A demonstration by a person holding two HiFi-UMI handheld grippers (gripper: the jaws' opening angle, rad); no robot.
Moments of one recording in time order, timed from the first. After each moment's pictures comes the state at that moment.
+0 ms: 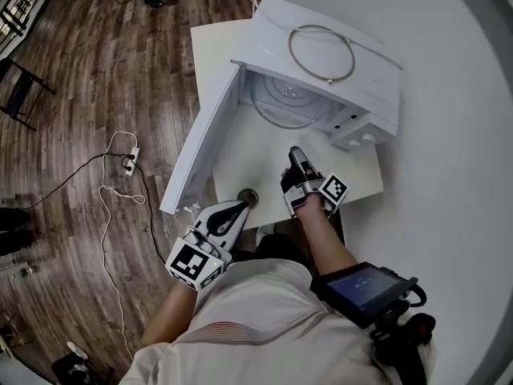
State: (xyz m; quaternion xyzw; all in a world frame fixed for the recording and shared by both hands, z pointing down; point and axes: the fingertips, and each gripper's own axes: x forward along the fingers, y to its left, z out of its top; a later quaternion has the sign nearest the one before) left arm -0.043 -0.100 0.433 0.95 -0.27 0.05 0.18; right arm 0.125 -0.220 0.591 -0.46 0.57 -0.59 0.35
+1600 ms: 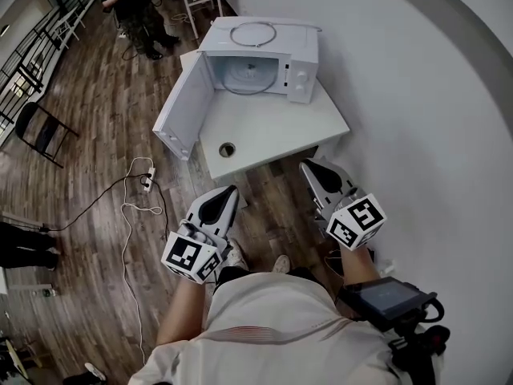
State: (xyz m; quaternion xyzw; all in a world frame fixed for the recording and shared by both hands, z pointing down) left arm 0.002 0.167 0.311 0.95 -0.30 0.00 0.06; right arm 0.149 0.155 0.299 -0.49 0.87 -0.06 0.04
